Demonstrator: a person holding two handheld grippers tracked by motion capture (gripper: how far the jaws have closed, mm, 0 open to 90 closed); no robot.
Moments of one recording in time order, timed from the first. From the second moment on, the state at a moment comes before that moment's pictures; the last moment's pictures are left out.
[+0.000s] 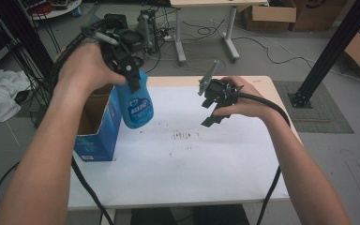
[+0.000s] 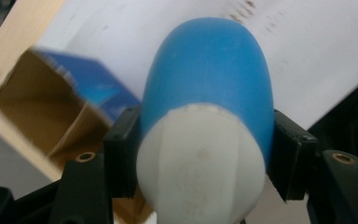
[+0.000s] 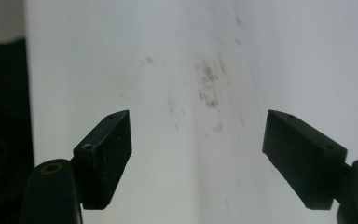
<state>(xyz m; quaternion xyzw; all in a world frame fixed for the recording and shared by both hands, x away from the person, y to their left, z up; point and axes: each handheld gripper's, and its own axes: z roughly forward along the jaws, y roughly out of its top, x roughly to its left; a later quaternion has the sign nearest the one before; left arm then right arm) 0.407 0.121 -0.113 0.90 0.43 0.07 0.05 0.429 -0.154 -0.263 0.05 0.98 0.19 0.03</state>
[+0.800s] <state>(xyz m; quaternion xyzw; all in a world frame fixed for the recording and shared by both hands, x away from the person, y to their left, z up) 0.413 0.235 -0.088 0.73 0.67 0.11 0.03 0.441 -0.233 -0.261 0.12 0.99 0.07 0.08</state>
